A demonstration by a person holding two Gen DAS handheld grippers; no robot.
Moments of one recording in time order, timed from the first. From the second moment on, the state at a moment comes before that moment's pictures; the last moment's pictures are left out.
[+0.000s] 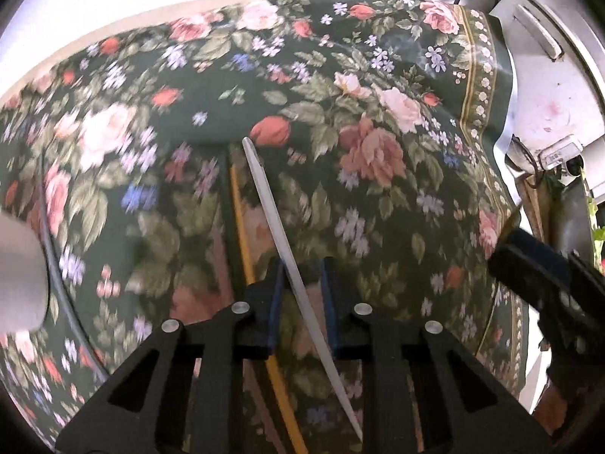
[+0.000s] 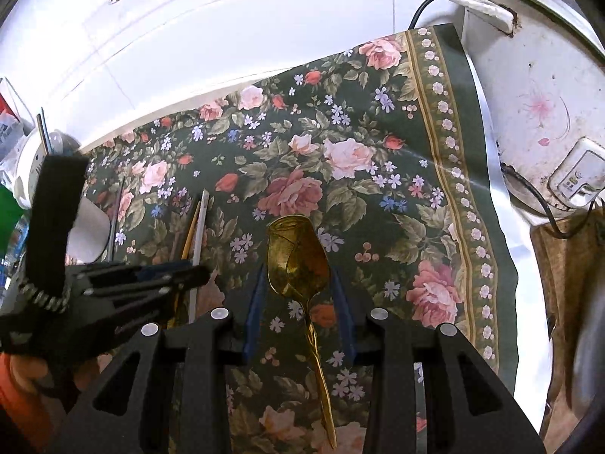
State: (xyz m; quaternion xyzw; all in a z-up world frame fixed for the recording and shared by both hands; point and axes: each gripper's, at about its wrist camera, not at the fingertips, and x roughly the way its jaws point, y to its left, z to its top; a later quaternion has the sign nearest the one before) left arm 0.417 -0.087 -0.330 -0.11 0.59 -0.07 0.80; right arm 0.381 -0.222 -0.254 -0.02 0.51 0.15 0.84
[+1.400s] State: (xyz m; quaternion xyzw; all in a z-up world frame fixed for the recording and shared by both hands) left arm 0.339 -0.076 -0.197 -0.10 0.42 -0.08 0.90; right arm 0.332 -0.226 -0.188 0.01 0.44 0.14 0.89
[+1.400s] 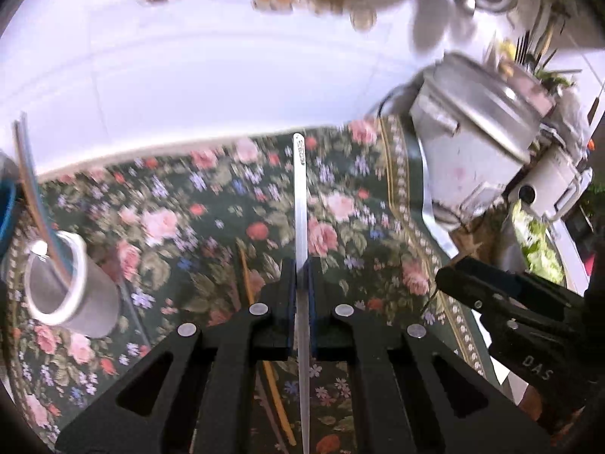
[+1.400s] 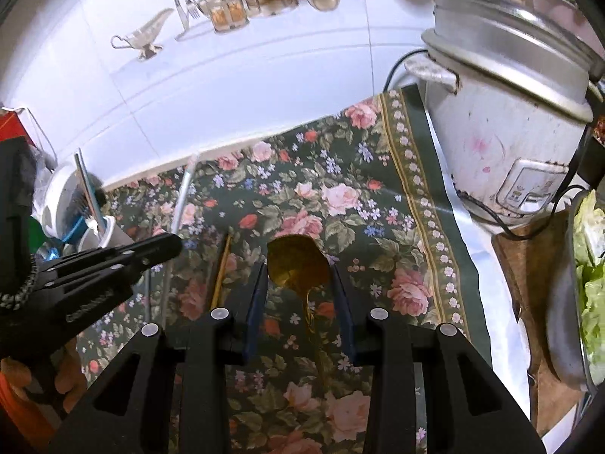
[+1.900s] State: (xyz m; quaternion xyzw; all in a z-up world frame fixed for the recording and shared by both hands) left arm 0.313 0.020 -0.135 -0.12 0.32 0.01 0.94; right arm 0.327 -0.163 -0.149 0.00 0.39 0.18 0.90
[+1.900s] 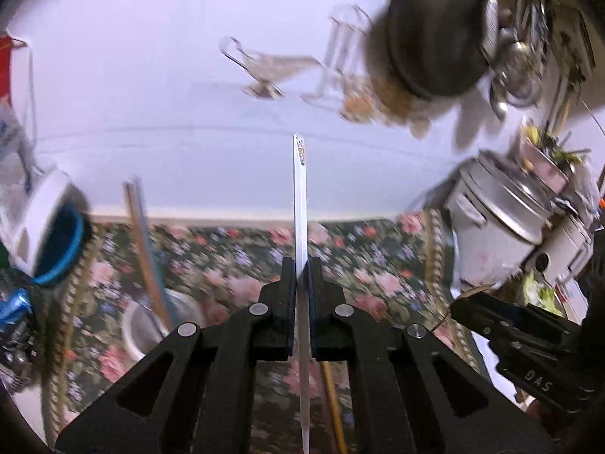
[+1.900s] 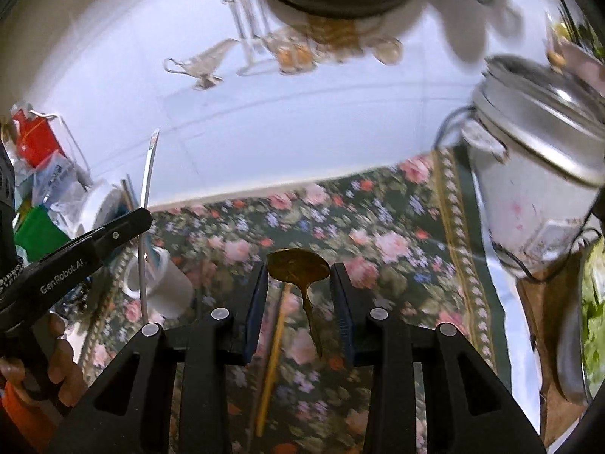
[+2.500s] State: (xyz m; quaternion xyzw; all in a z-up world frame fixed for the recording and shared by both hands) left arm 0.321 0.154 -0.100 -0.15 0.23 0.09 0.96; right arm 0.335 -0.035 -0.105 -0.01 0.34 0.27 0.90
